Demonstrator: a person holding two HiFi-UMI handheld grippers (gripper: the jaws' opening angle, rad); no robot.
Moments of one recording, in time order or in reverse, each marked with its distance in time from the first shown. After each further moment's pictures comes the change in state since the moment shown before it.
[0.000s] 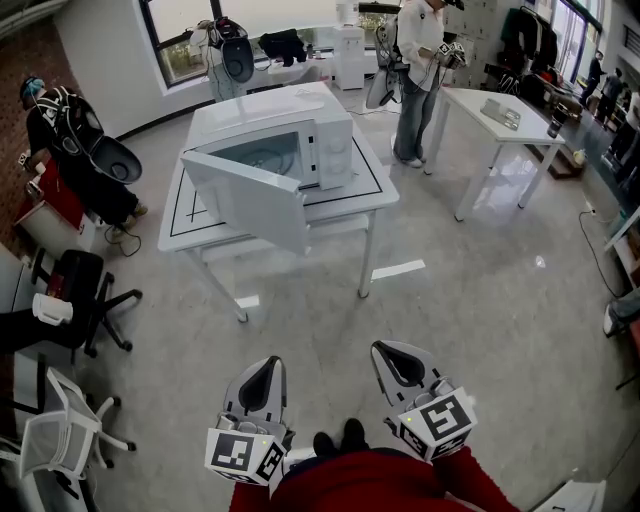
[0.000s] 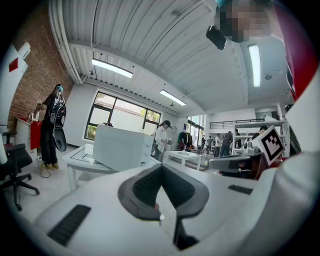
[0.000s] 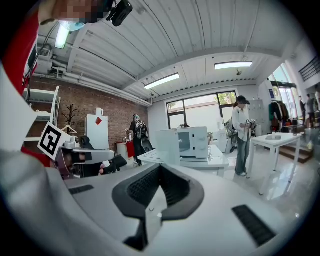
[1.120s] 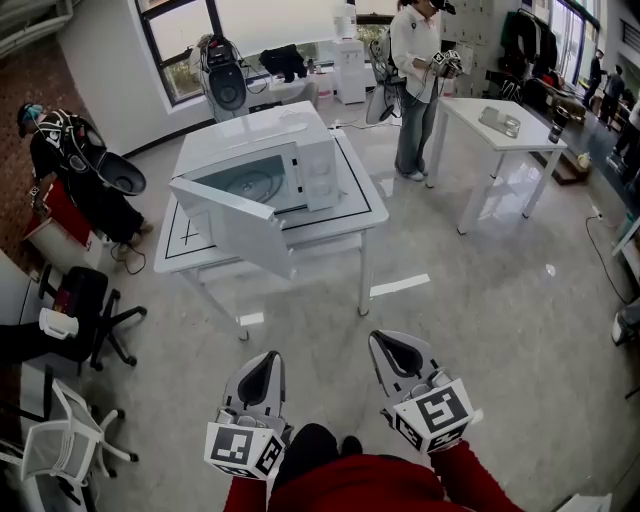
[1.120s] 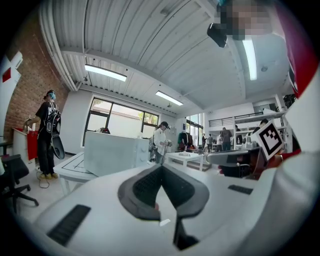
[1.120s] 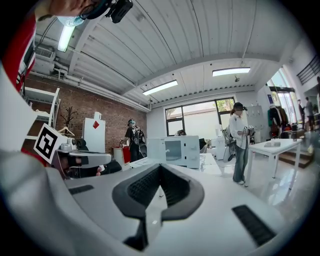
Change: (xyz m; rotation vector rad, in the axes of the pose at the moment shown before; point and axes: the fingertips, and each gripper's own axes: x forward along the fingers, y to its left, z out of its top) left arm 0.054 -0.027 0.019 0.074 -0.025 0.012; right arm 0.006 -0.064 0.028 -0.015 -0.083 -0.012
